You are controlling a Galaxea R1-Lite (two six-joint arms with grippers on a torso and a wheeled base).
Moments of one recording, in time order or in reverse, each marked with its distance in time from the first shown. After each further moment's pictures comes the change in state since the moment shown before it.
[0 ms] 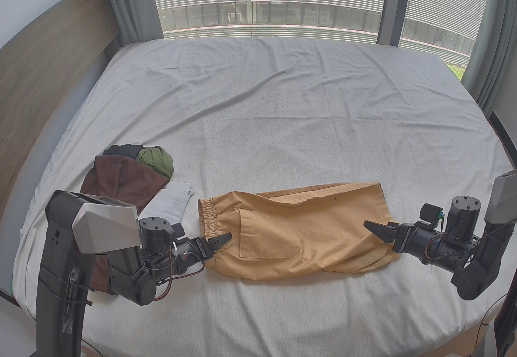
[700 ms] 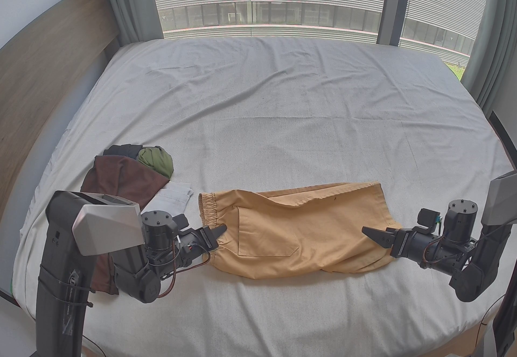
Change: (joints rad) left arm -0.028 -0.011 -0.043 -0.065 -0.013 -0.072; right arm 0.003 0.026 0.011 0.000 0.001 -0.003
